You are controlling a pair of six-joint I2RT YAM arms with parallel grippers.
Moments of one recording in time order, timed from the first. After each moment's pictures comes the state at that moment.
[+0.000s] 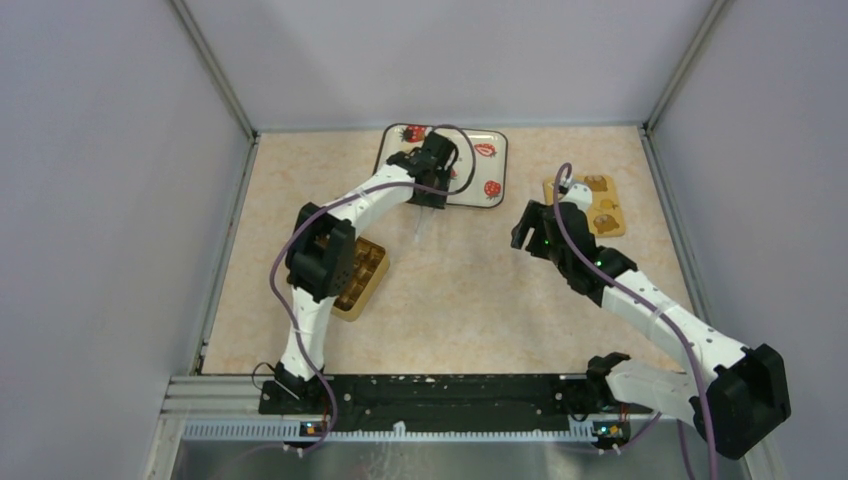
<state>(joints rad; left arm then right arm) -0.58 2.14 1.84 -0.68 -0.20 -0.31 0.55 1.06 0.77 -0.31 0.35 0.62</state>
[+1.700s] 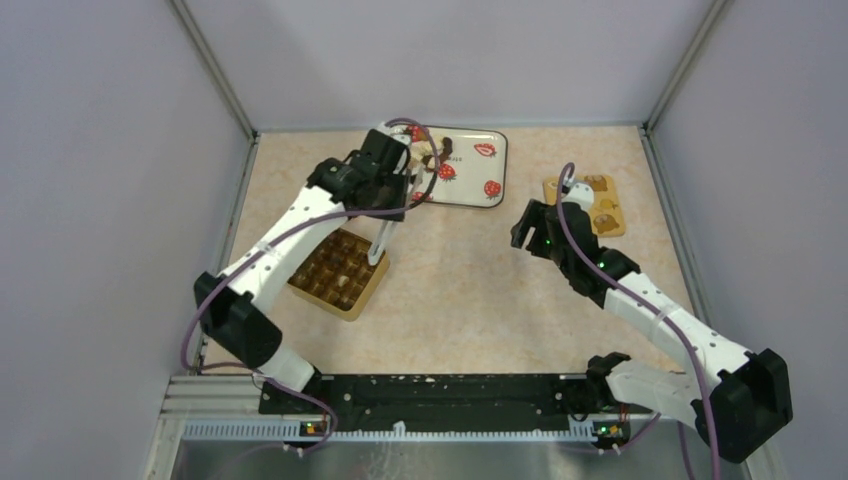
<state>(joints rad) -0.58 1.63 1.64 -0.94 -0.12 -0.31 0.55 1.04 0.77 -0.30 0.33 0.62</state>
